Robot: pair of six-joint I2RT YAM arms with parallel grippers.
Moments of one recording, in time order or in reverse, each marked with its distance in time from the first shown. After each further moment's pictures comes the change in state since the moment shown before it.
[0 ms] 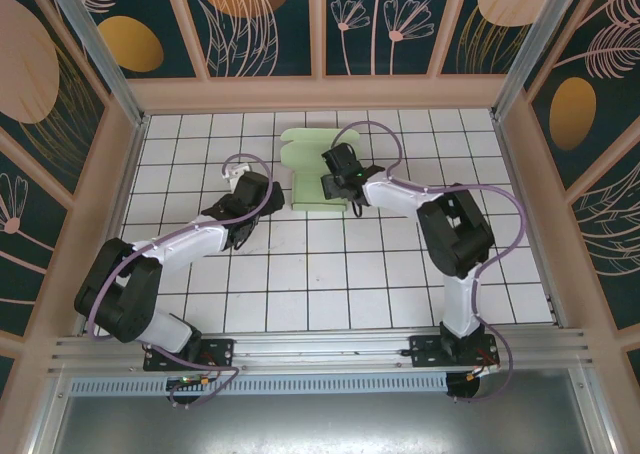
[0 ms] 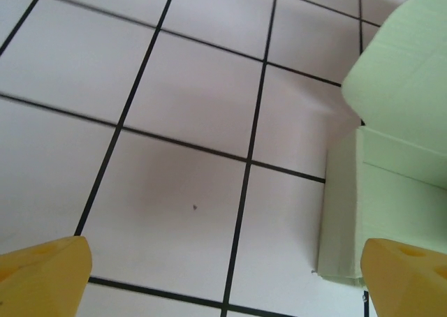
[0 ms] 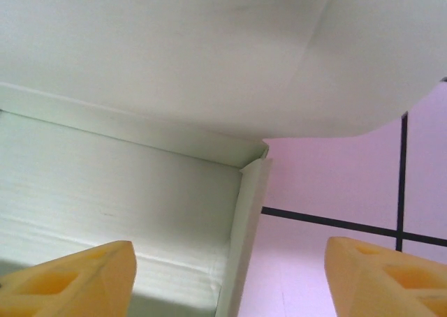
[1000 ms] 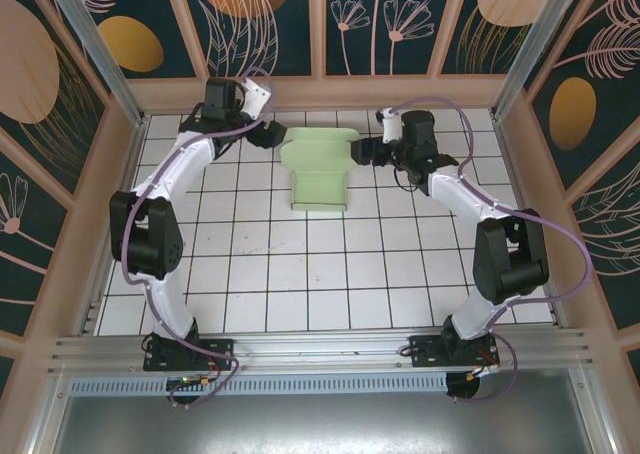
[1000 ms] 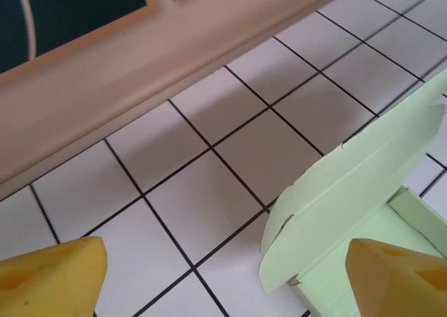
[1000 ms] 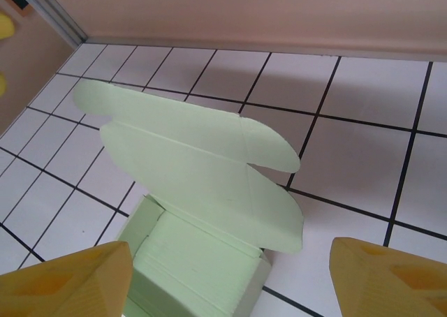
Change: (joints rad) left arm 0.307 0.432 0.896 -0.379 0.774 0.937; right arm -0.329 -0.283 -0.133 0.250 -0.660 -0.118
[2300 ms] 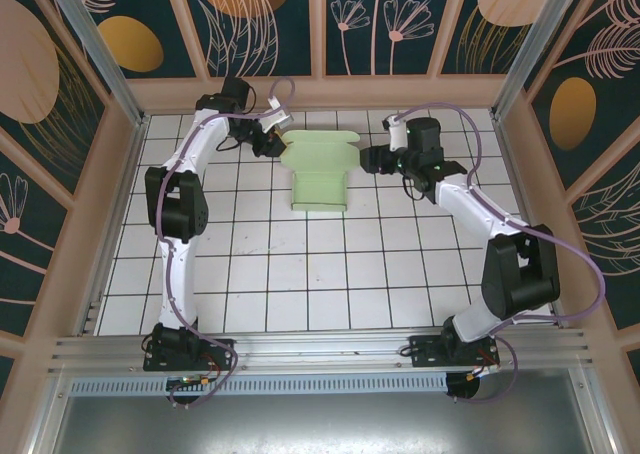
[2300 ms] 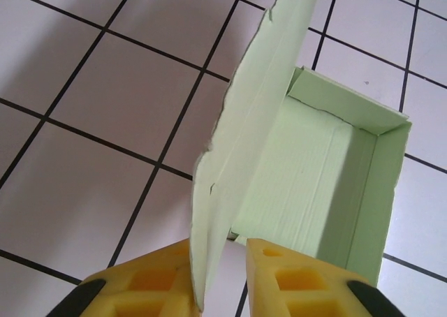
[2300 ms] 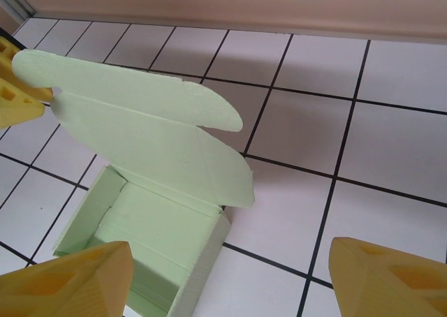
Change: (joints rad) left arm 0.026 0.409 0.502 -0.593 0.338 0.492; right arm 0.000 -0.113 -0.072 -0.103 0.129 -0.051
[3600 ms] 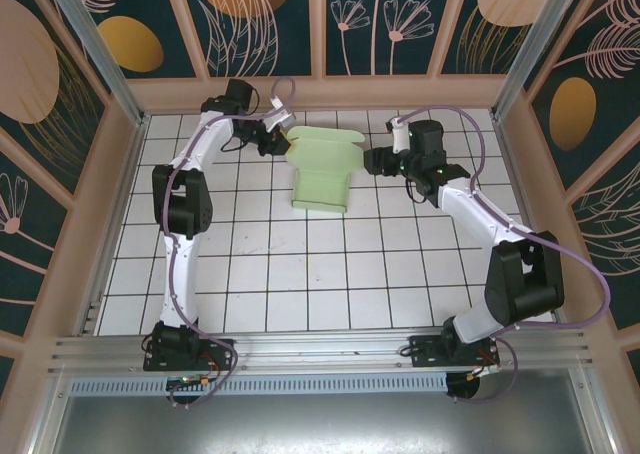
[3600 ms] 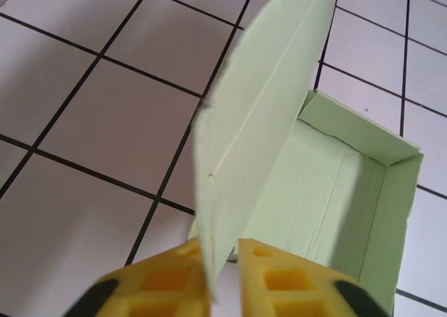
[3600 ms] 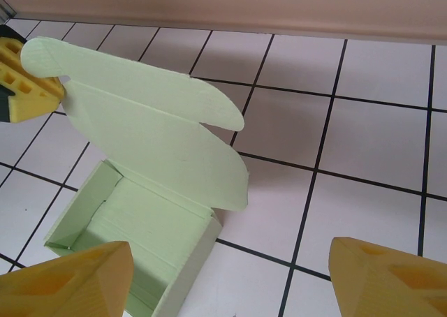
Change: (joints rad) left arm 0.000 0.081 0.047 0.074 0.094 -0.035; right arm 0.000 -0.033 -0.023 -0.008 0.044 0.000
